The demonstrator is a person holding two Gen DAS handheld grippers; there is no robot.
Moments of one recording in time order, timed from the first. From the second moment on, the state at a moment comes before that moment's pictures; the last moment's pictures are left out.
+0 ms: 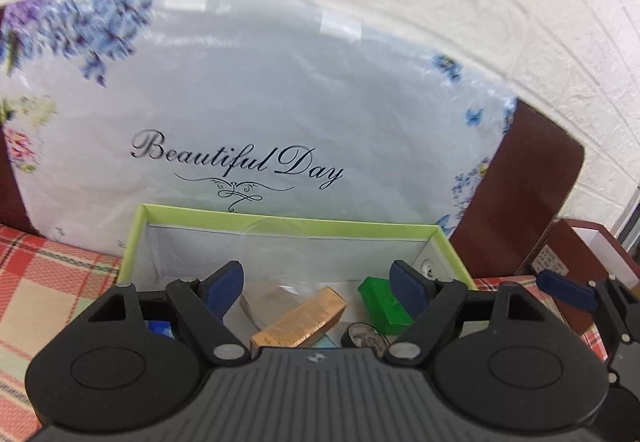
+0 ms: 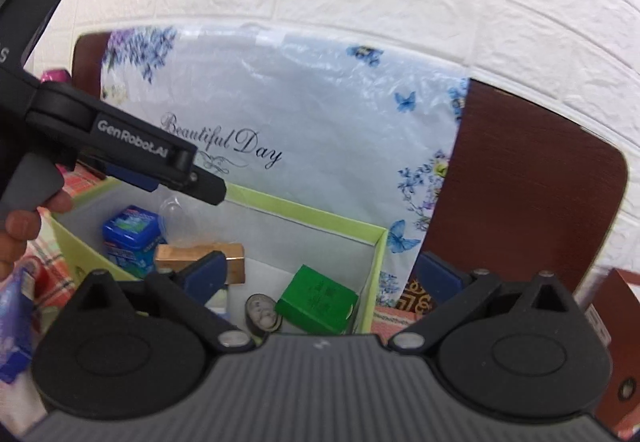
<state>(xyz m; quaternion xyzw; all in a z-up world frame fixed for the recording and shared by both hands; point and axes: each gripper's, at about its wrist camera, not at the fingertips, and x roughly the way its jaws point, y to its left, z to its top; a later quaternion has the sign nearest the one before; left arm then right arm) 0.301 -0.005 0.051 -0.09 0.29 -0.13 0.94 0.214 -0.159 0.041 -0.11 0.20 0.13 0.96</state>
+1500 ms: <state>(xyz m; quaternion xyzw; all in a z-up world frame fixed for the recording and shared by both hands) 0.080 0.027 -0.044 -0.10 0.40 -0.03 0.91 -0.014 -0.190 -0.021 0.01 0.31 0.14 0.94</state>
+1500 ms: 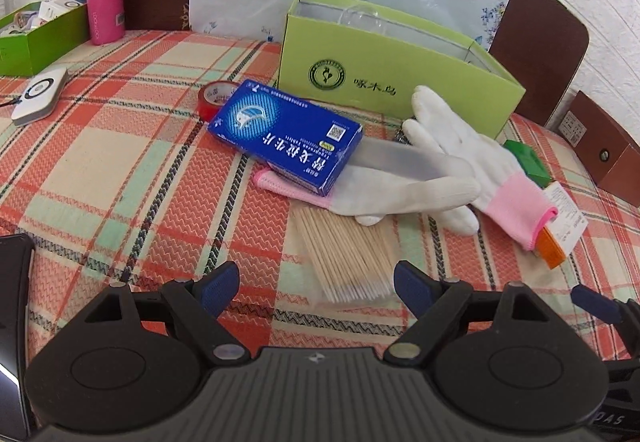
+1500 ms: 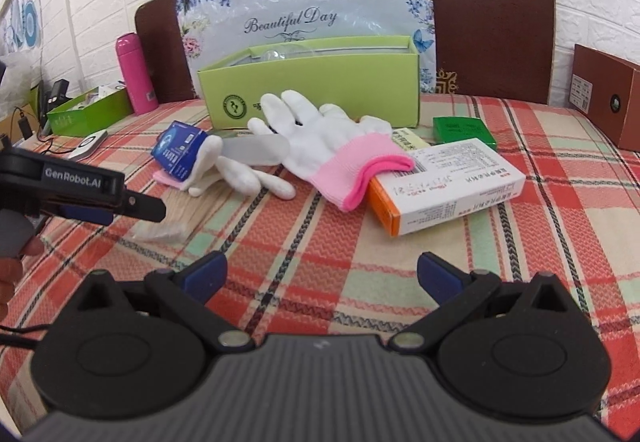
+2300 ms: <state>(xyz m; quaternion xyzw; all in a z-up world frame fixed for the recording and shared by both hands) 0.080 -0.001 -0.047 -0.07 0.42 -0.16 0.89 0.101 -0.239 -0.015 0.08 0.33 -0.09 0.94</state>
